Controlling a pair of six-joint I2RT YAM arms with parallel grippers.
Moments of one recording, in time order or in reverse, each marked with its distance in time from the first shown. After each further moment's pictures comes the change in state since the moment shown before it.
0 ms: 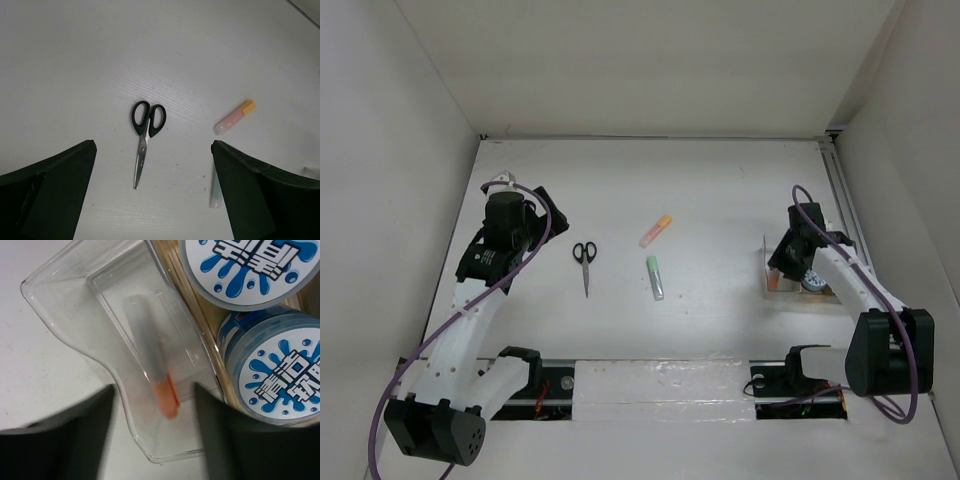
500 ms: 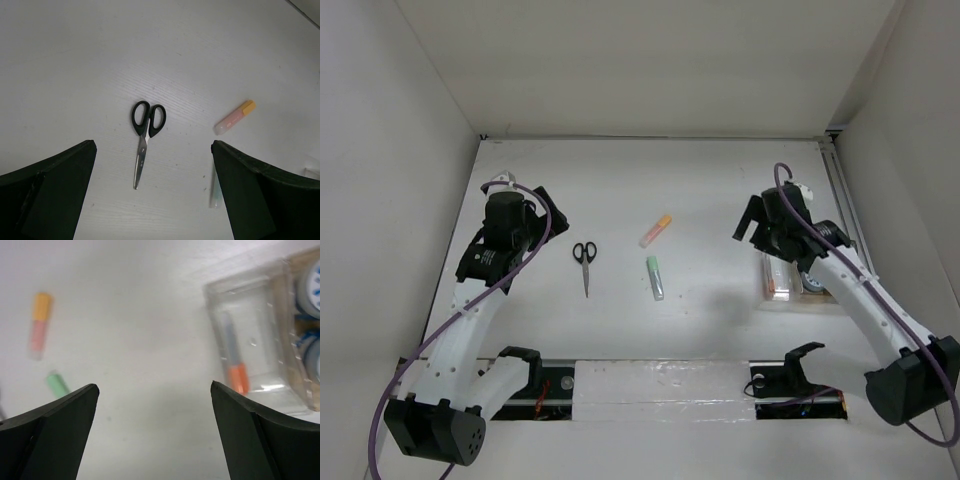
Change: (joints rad) left arm 0.000 0.000 0.000 0.001 0.000 0.000; right arm 0.258 -0.121 0.175 -0.096 0.092 0.090
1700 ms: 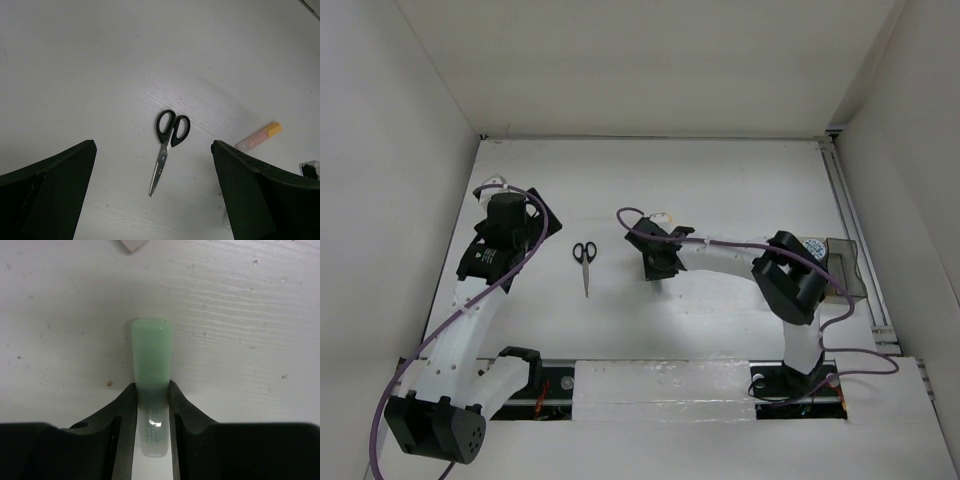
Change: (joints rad) left arm 0.000 0.010 0.000 -0.038 -0.146 -0.039; right arm 0.623 0.809 0.366 0.203 0.021 0.011
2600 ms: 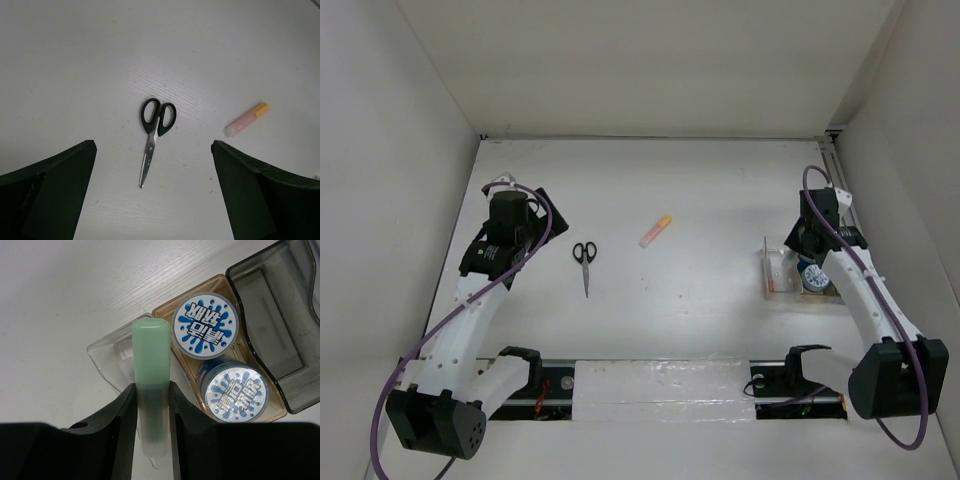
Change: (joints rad) left arm 0.000 0.026 0.000 0.014 0.105 0.017; right arm -0.859 -0.779 -0.418 -0.090 0.079 -0.181
